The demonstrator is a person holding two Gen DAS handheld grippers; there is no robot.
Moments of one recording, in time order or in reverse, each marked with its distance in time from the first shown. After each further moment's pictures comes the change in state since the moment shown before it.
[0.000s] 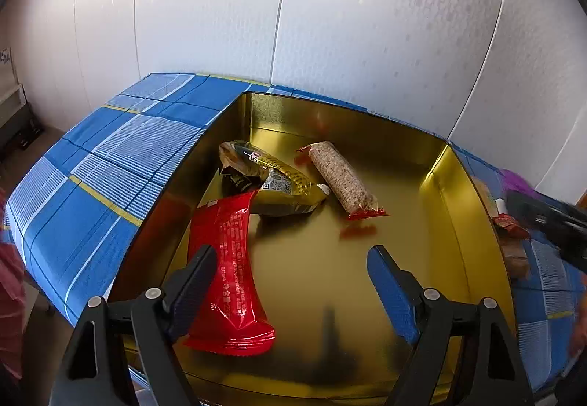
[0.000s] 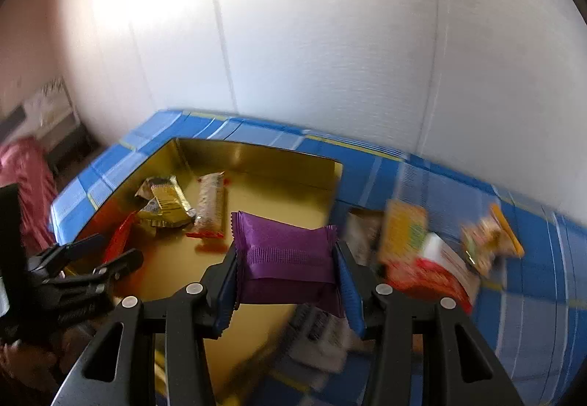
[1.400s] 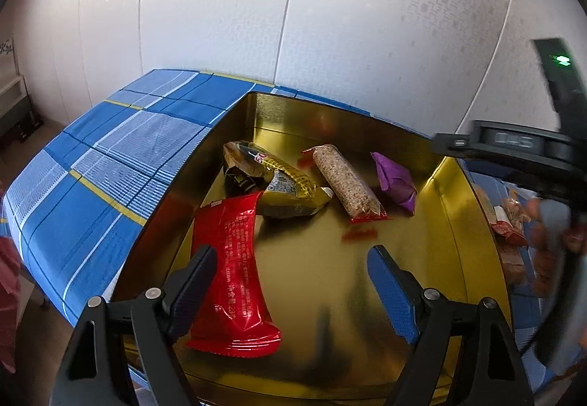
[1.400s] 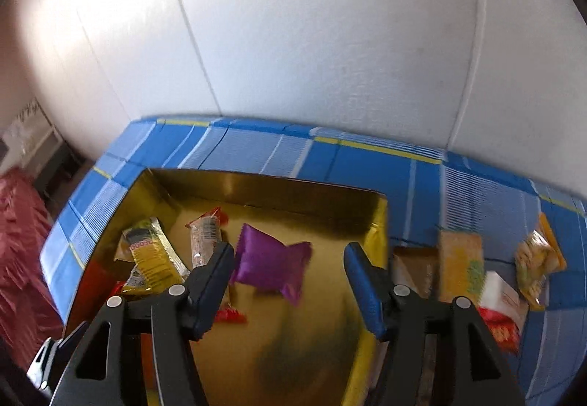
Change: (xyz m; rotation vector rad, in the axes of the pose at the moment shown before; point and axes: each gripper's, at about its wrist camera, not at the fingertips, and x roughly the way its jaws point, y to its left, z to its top) left arm 0.002 0.007 0.003 -0.018 -0.001 -0.017; right arm 0.060 0.008 0.055 0.188 0.084 -0.011
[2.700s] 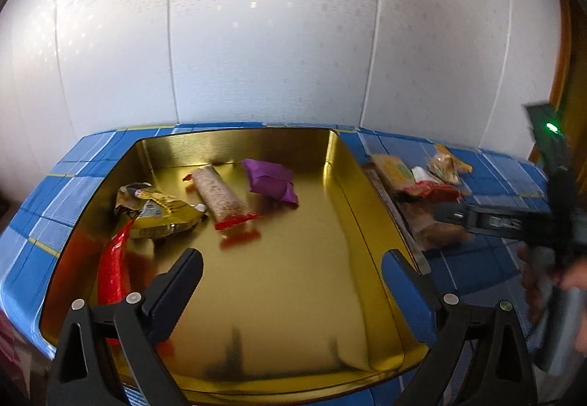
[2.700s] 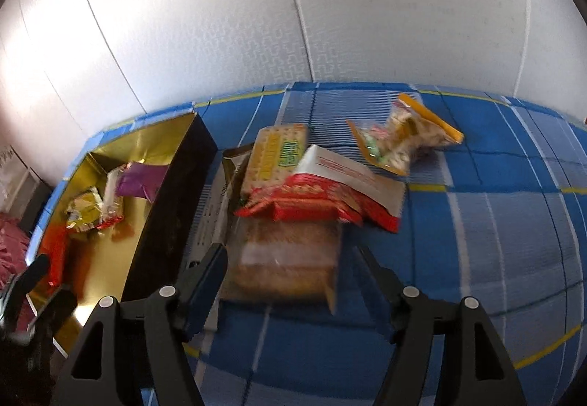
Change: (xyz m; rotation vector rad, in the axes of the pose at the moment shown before) left arm -0.025 -0.098 -0.026 0.275 -0.096 -0.138; right arm -0.049 -0.134 -0.102 0.161 -0.008 -0.099
